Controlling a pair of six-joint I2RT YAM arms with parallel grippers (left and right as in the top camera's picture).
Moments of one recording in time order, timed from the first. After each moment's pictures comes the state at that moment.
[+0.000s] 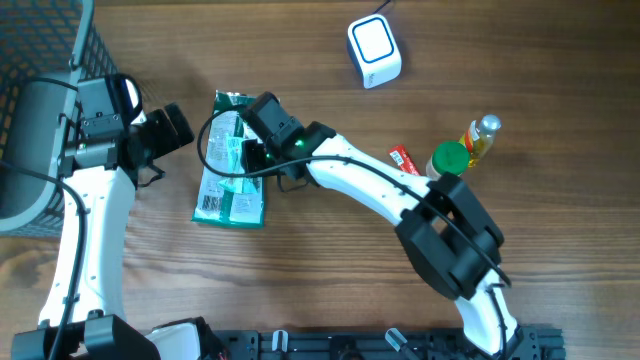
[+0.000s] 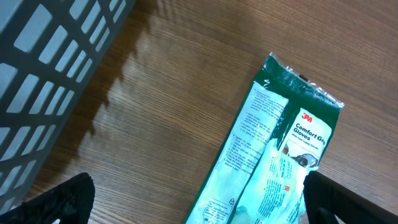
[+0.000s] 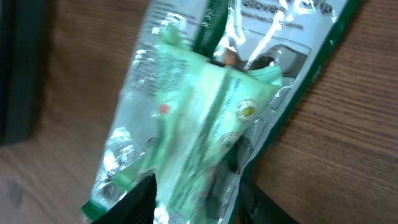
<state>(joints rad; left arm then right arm) 0.18 1.42 1.14 -0.71 0.00 -0.27 0.83 2.16 1.63 -0.45 -0.17 0.66</state>
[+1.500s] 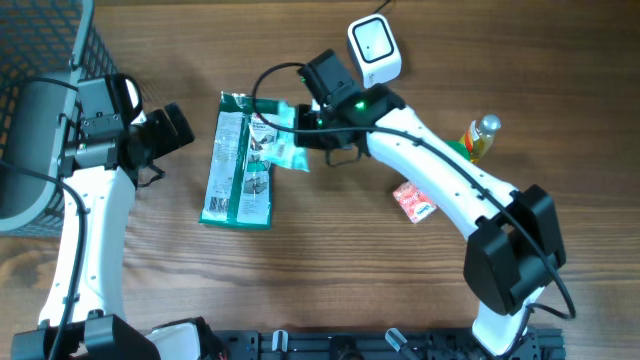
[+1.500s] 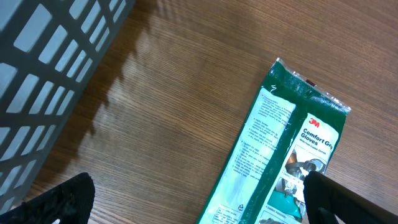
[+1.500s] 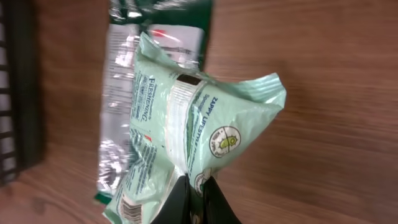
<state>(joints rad) 0.18 1.42 1.14 -0.71 0.00 -0.27 0.64 1.94 1.63 -0.78 -0.17 0.67</state>
